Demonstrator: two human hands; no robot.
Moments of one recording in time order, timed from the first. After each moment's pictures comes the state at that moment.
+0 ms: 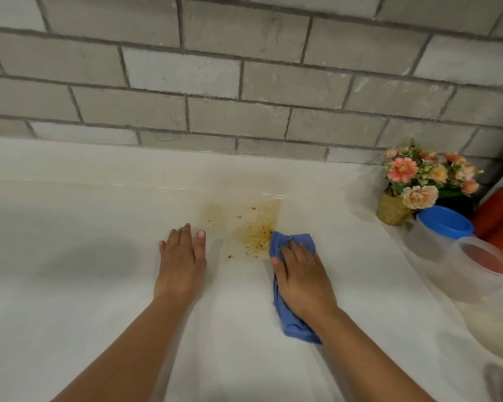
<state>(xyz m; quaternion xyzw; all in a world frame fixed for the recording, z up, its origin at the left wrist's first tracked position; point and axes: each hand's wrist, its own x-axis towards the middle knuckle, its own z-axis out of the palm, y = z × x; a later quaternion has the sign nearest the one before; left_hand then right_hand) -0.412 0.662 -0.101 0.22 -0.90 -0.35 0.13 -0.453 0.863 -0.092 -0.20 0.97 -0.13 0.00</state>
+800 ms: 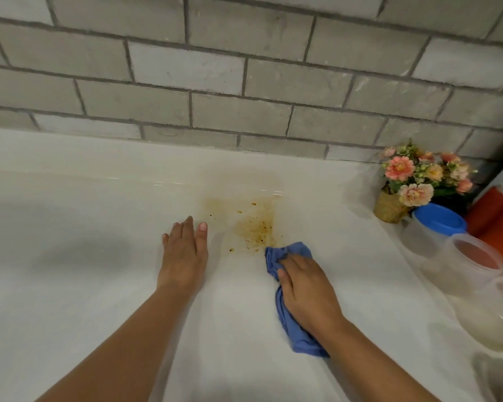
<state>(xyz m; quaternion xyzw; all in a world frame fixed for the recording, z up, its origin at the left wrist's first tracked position) -0.410 0.663 -0.099 0.22 -0.90 -0.36 0.13 -0.434 0.875 -0.102 -0.28 0.93 -0.18 -0.13</state>
